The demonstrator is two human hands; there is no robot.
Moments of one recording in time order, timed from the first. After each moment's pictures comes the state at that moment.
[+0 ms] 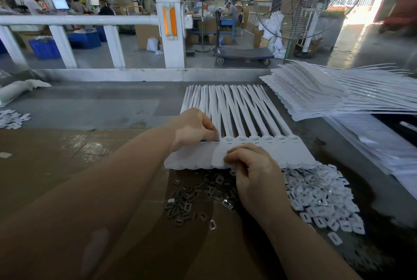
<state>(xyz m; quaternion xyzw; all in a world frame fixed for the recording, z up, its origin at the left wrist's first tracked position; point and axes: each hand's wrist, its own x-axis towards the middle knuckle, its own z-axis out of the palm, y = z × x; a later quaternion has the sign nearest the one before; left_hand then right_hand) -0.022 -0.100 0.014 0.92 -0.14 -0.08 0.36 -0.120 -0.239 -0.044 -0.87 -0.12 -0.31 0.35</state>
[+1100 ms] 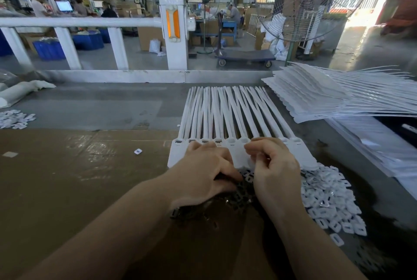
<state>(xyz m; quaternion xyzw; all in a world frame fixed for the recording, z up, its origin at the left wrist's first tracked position) -0.090 -0.099 -0.010 0.92 -0.37 -0.01 0.14 -0.116 -0.249 -0.039 -0.82 -0.02 -0.33 0.46</state>
